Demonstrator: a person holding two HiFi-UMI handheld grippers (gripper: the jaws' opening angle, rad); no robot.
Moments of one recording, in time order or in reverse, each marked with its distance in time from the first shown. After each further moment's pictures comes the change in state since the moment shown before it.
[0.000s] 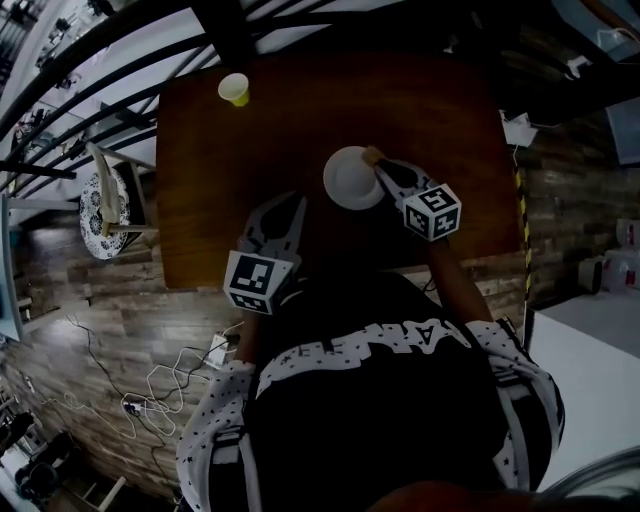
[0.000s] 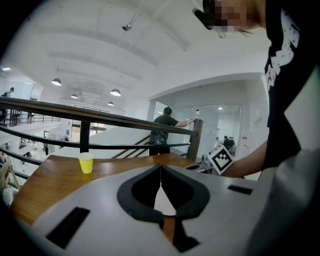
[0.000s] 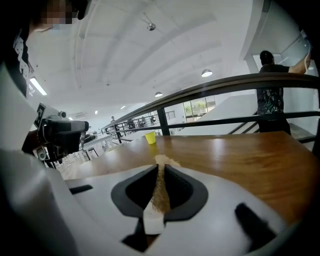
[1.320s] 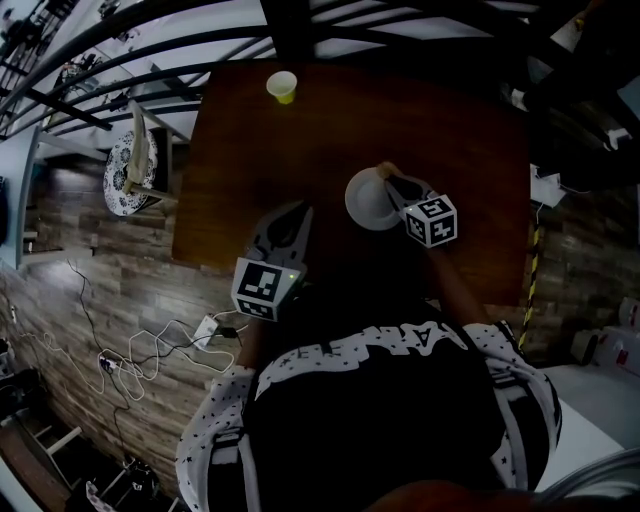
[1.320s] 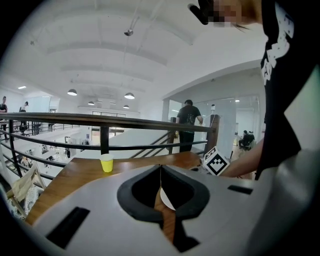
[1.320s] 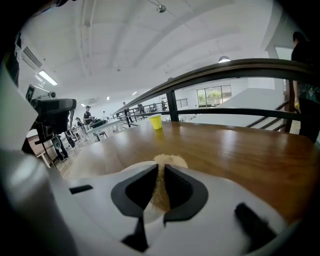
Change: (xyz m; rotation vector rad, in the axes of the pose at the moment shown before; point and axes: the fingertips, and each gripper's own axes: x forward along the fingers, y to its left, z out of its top) left arm -0.021 0.010 0.003 0.006 0.012 0.224; right arm 0.053 -0.008 -0.023 -0.112 0.162 0.120
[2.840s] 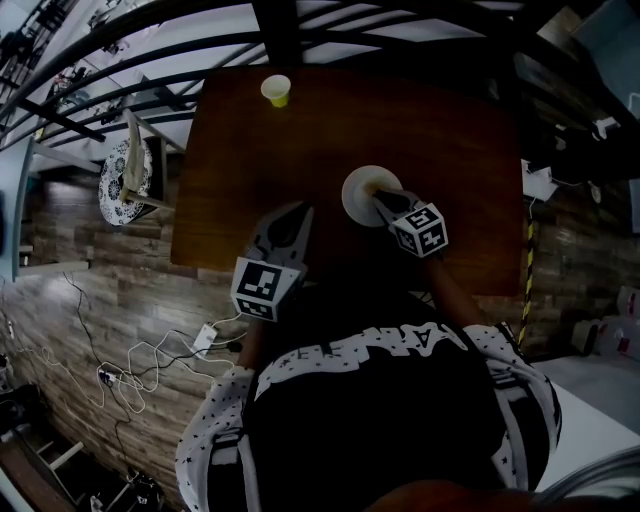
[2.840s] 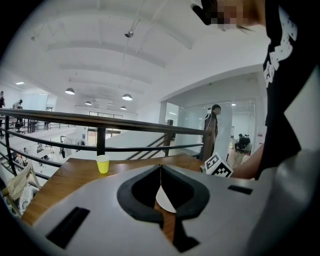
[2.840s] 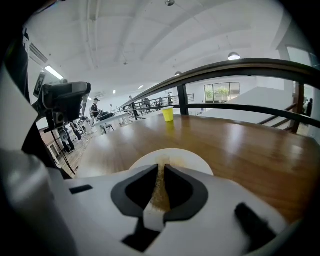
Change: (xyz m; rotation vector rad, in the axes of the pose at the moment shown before) left arm -0.007 -0.003 0.002 -0.010 -0.023 -0.047; right arm -0.005 0.045 -0.023 -0.051 0.073 0.057
